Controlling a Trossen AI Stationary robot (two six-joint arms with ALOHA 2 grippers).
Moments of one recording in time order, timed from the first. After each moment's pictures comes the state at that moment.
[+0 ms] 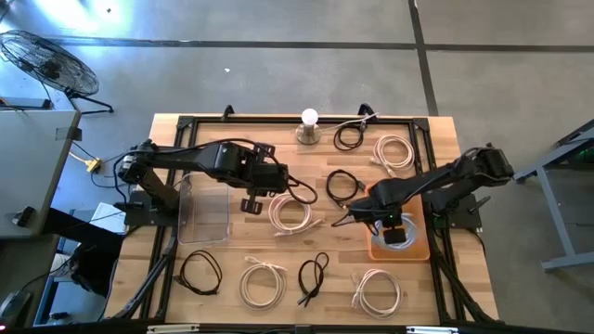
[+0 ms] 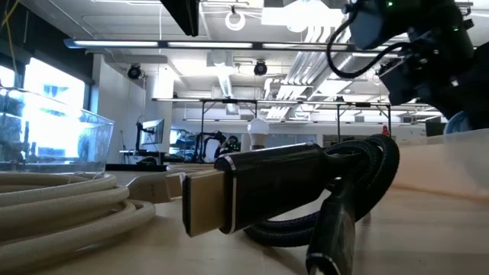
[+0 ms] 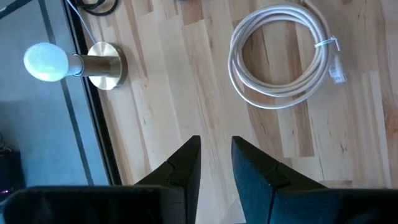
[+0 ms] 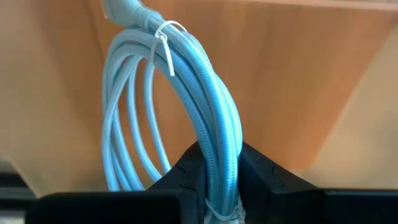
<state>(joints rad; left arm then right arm) -0.11 1.67 1.84 -1.42 -0.37 0.18 0.18 1.52 0.97 -1.27 -0.07 0.14</state>
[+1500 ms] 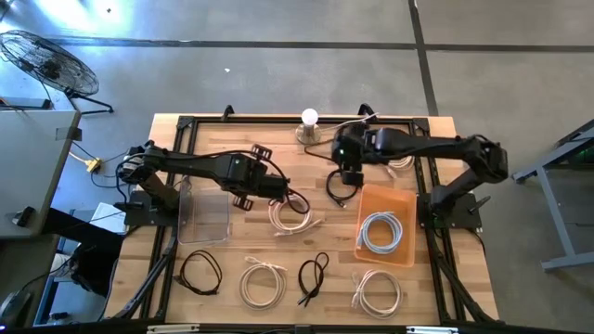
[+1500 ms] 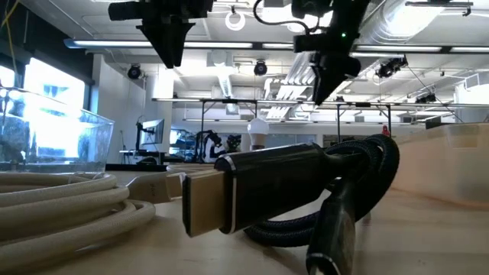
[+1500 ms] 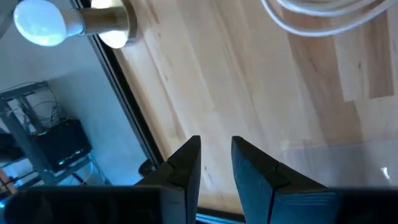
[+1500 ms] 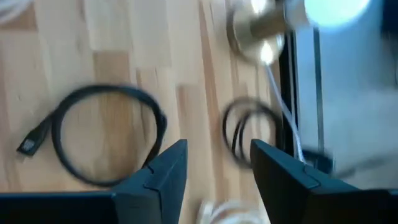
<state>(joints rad) -0.11 1.67 1.64 -1.45 -0.56 0.27 -0.24 1.52 1.26 -0.89 0.36 -0.26</state>
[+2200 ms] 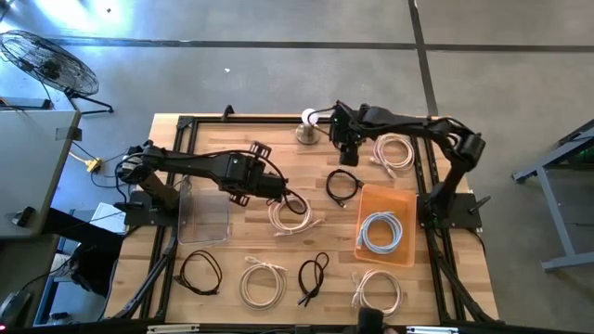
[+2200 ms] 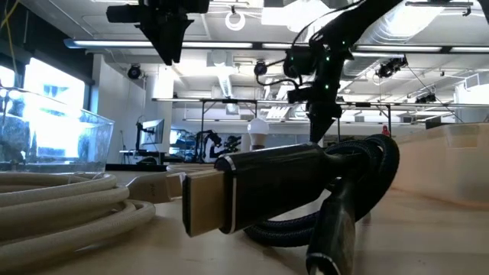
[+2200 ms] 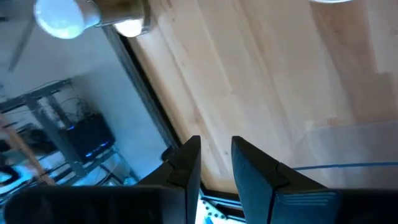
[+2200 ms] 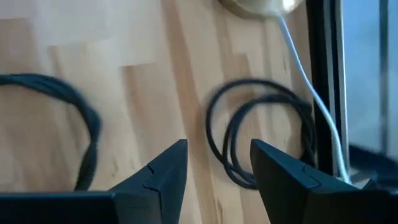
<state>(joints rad) -0.11 1.66 1.64 -1.48 -0.65 0.33 -0.58 1.75 1.26 -0.75 0.12 -0.42</state>
